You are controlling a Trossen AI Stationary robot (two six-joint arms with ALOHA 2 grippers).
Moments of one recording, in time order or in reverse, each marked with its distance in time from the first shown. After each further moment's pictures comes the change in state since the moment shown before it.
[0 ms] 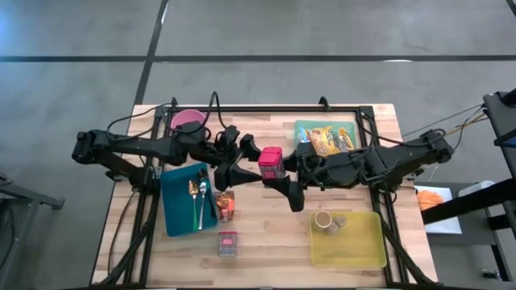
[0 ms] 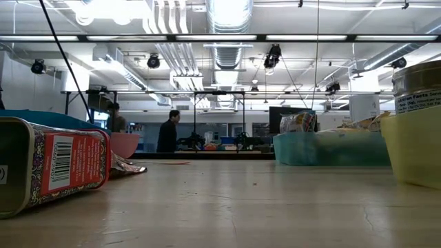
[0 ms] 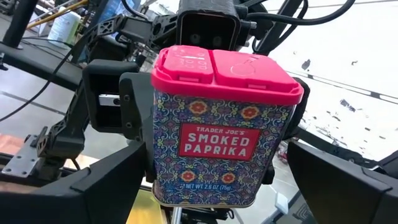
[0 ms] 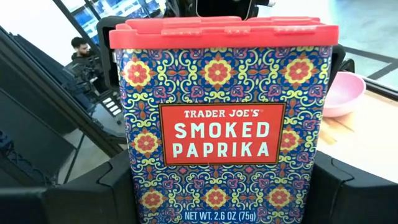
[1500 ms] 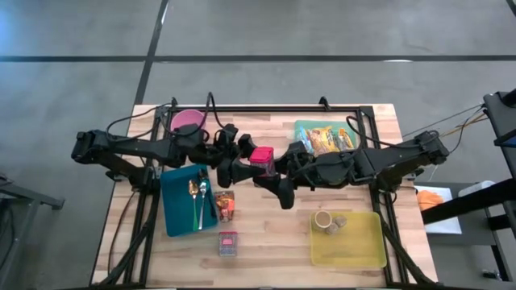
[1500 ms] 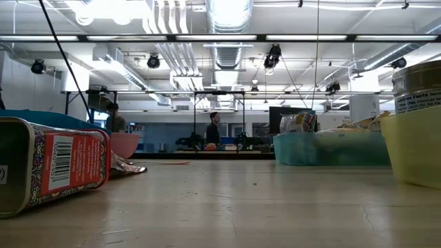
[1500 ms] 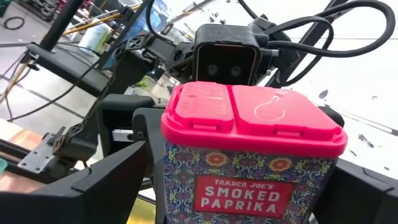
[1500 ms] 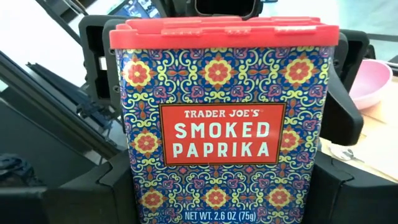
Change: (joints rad) left arm -0.013 -0.002 -0.005 0.010 -0.152 -0.089; right arm -0.017 0.051 -0.004 0.111 -0.034 0.093
